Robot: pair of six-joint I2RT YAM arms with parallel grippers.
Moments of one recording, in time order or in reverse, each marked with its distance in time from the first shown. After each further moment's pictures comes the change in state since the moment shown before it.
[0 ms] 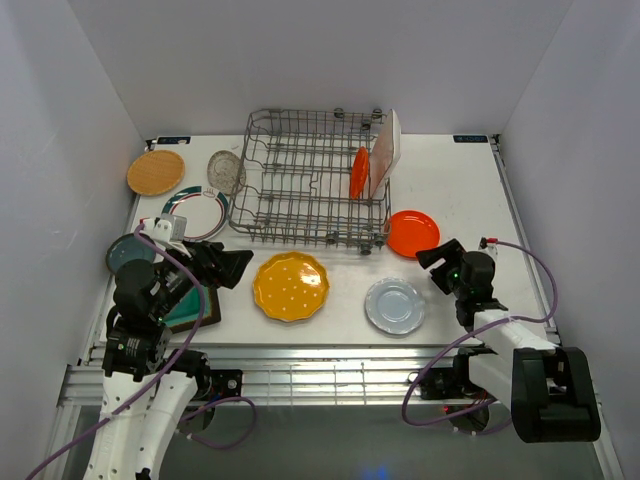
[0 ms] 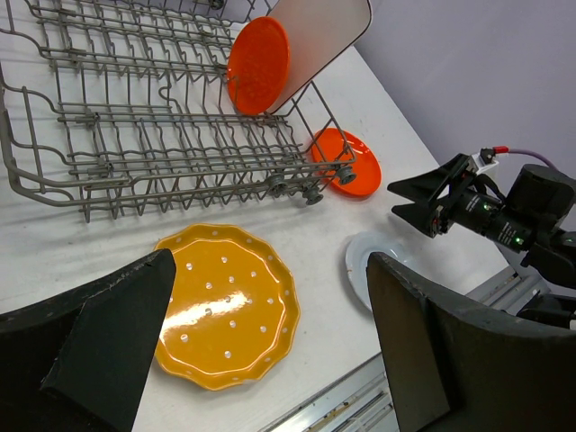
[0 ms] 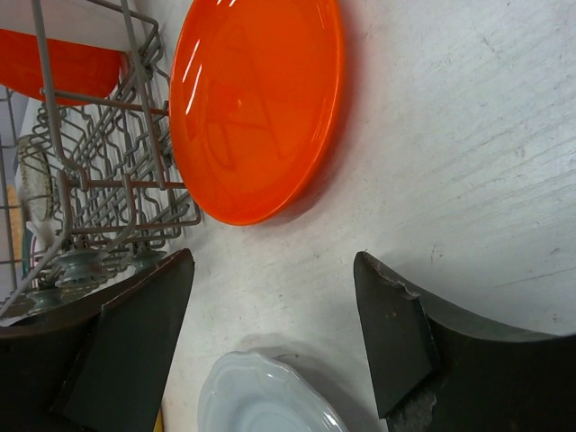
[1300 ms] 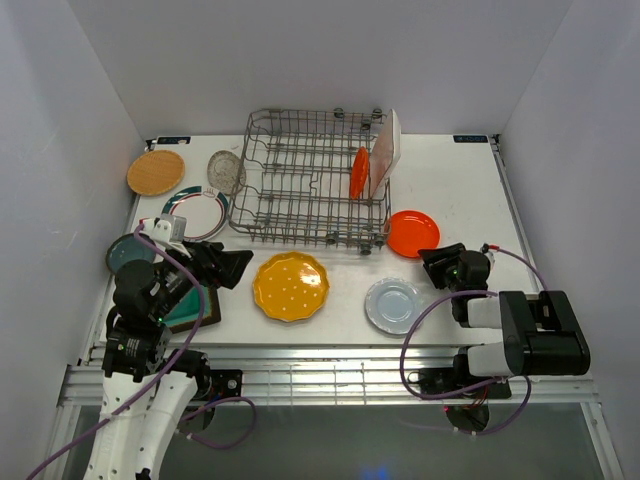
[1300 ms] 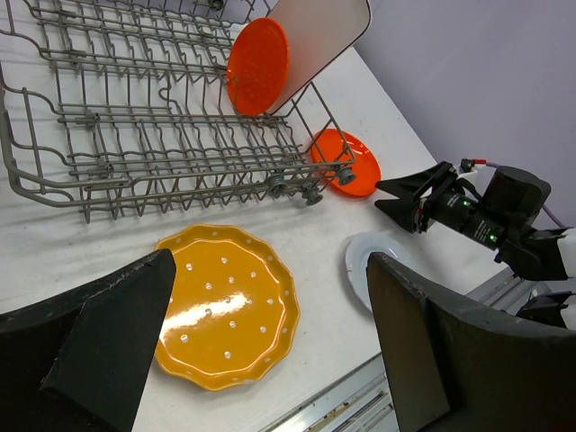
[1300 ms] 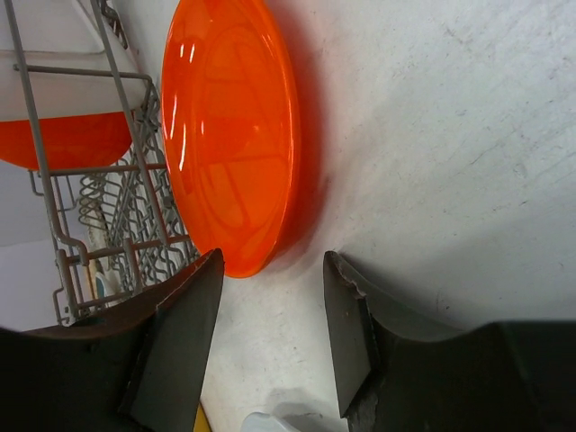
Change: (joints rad) left arm 0.000 -0.003 0.000 0.000 0.000 0.000; right arm -0.026 0.327 -0.026 0.360 -0.003 0.238
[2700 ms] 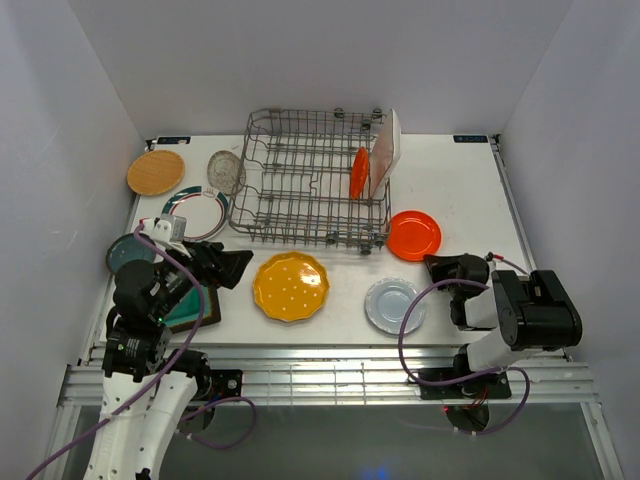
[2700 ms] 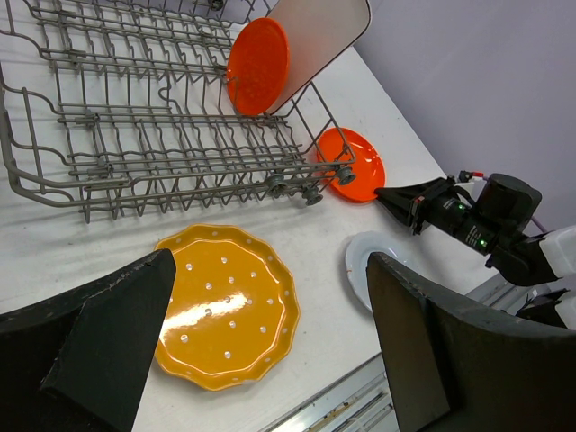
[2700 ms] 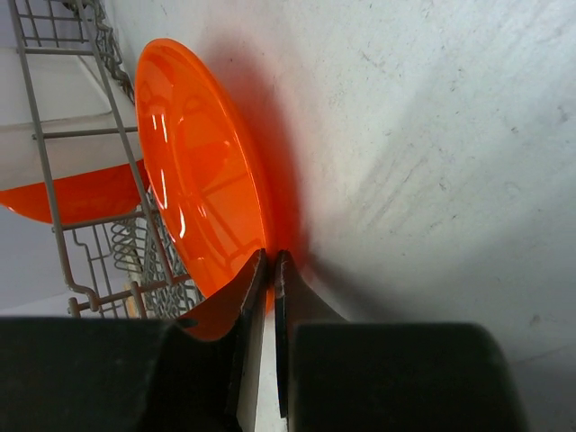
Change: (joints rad) left arm 0.000 0.000 0.000 0.000 0.000 0.000; right arm -0.010 0.174 -0.028 0.217 0.055 0.151
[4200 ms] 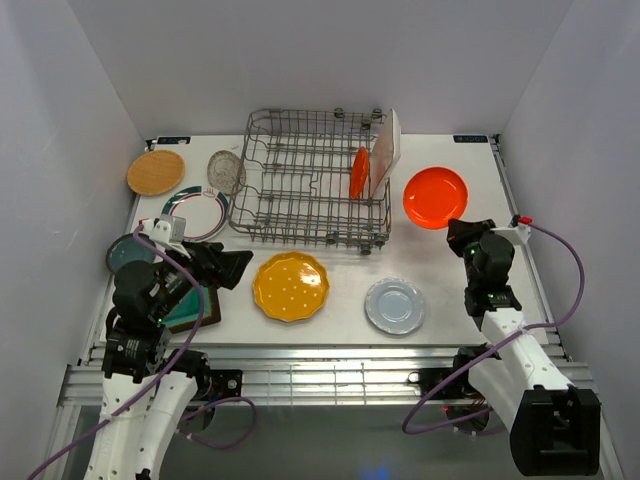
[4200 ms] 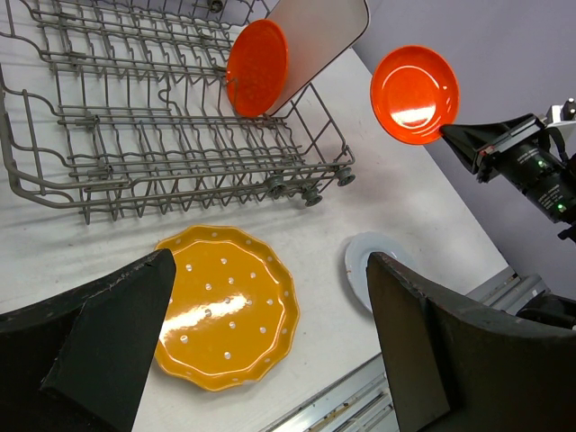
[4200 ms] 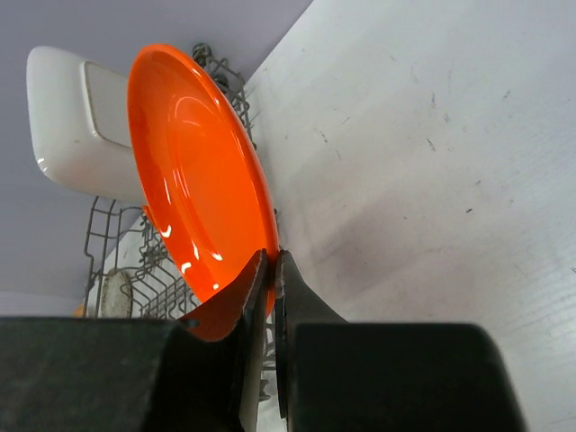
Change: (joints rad) left arm 0.000 -0.005 0.000 0.000 0.000 0.000; right arm 0.026 -0.683 0.214 -0.603 0.179 -0.401
